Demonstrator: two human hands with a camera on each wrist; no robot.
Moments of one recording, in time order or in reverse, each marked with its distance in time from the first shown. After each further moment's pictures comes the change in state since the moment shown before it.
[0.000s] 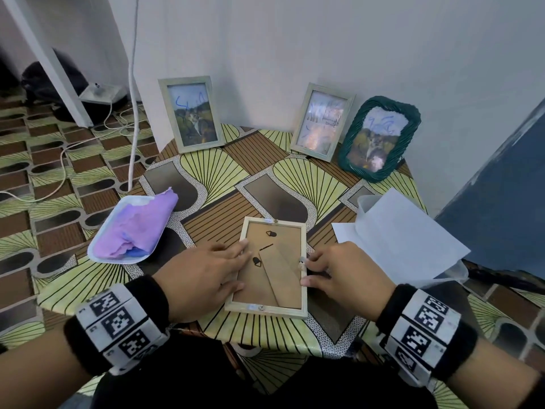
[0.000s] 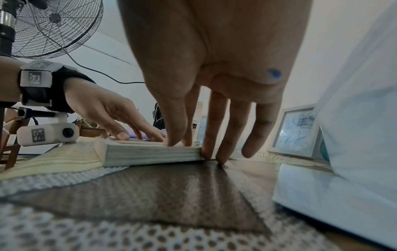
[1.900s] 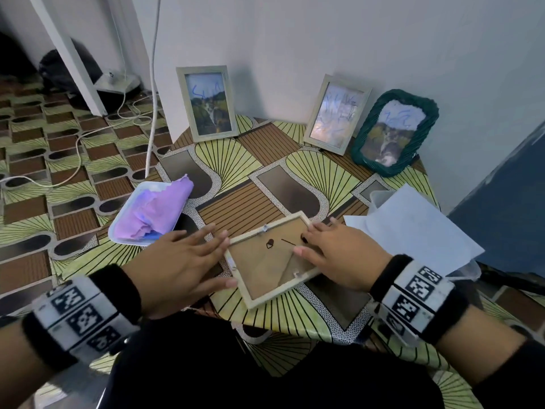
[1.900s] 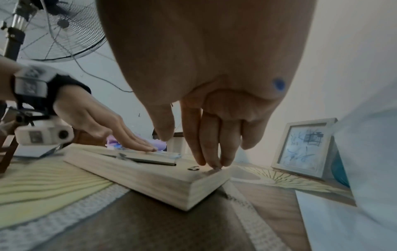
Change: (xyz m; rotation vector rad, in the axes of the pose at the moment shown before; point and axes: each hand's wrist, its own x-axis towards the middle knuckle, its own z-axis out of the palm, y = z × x) left_hand -0.046 -0.017 -0.018 0.232 -0.210 -0.066; right_hand 0.025 -0.017 -0.006 -0.233 -0.147 -0.035
